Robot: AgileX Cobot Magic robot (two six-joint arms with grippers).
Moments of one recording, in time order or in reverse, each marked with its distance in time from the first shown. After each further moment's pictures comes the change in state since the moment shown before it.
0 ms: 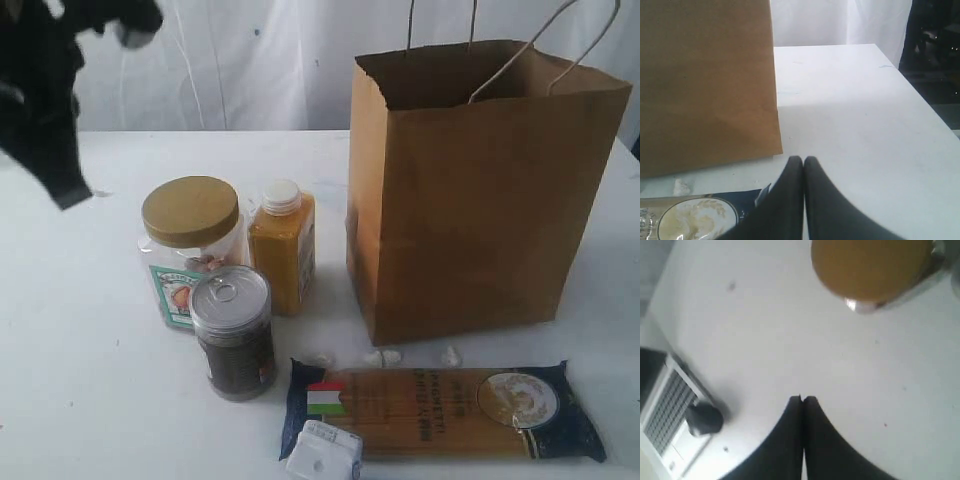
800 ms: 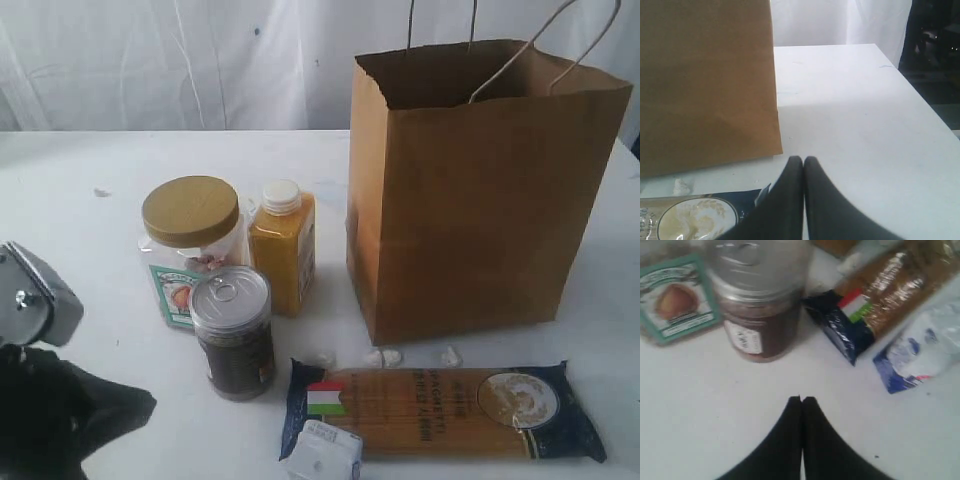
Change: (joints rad) left arm -0.060 -0.484 1.034 -0.905 -1.046 0.222; right arm 0.000 0.000 0.000 0.000 0.000 0.000
